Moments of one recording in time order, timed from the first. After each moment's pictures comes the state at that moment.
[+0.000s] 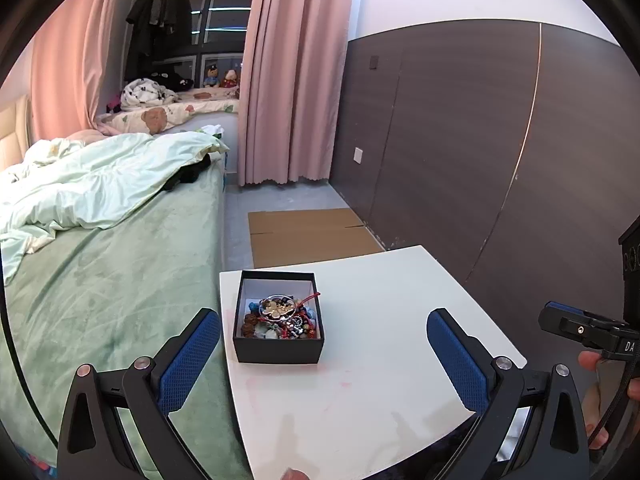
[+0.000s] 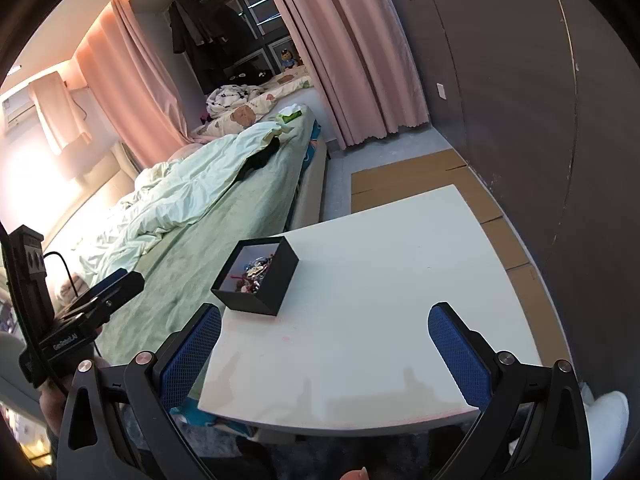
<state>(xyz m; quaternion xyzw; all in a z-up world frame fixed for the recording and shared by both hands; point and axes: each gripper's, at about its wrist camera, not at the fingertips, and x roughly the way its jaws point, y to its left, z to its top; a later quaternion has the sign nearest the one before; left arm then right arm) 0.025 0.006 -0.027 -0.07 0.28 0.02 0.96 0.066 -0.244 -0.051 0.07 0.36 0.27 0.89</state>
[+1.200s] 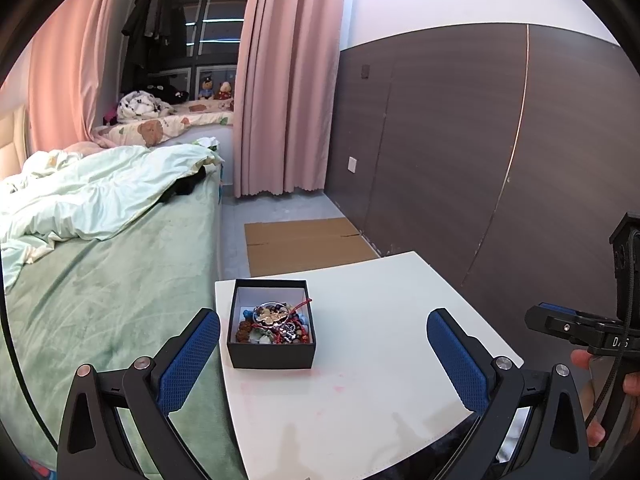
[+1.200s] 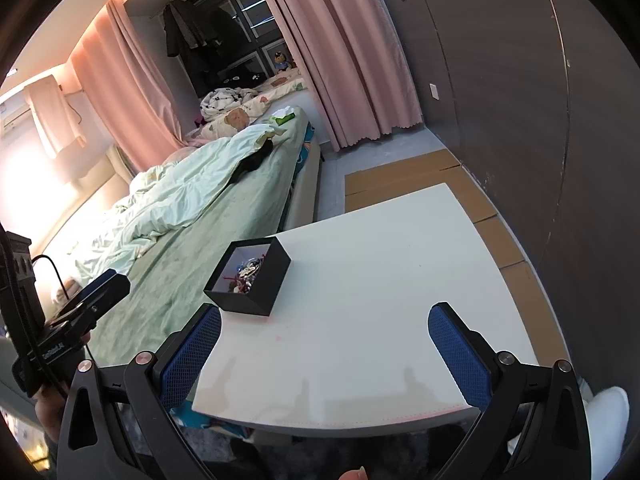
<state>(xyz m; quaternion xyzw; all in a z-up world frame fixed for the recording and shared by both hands) 0.020 -0.004 -0.022 -0.07 0.26 0.01 0.96 0.068 -0.253 -0.055 0.07 0.36 0.27 0.89</state>
